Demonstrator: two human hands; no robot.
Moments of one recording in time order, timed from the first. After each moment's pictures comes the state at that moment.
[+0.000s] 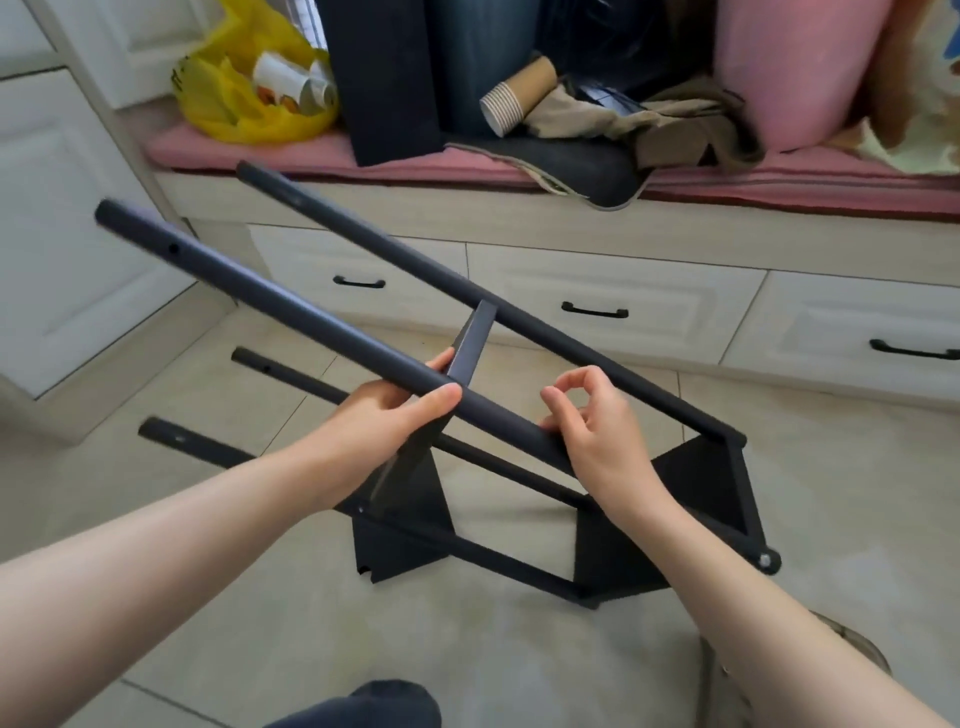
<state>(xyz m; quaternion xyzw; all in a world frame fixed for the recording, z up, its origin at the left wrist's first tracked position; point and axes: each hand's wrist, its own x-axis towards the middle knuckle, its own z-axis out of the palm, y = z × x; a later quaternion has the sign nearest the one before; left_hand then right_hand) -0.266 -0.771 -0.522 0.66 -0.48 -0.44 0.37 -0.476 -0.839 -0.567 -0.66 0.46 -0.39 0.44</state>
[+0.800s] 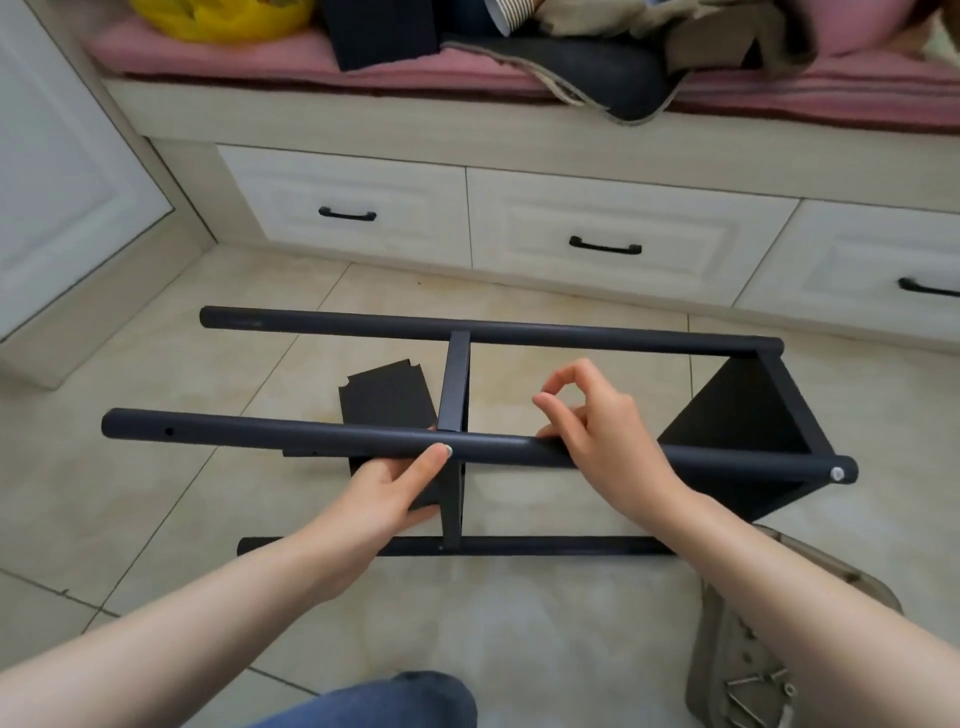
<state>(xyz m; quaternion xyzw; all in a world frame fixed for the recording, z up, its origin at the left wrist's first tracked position) -0.272 -0.712 -0.633 0.65 -0.31 -0.56 0.42 -0.485 -0.818 -0.610 -0.75 0.44 -0.29 0.41</state>
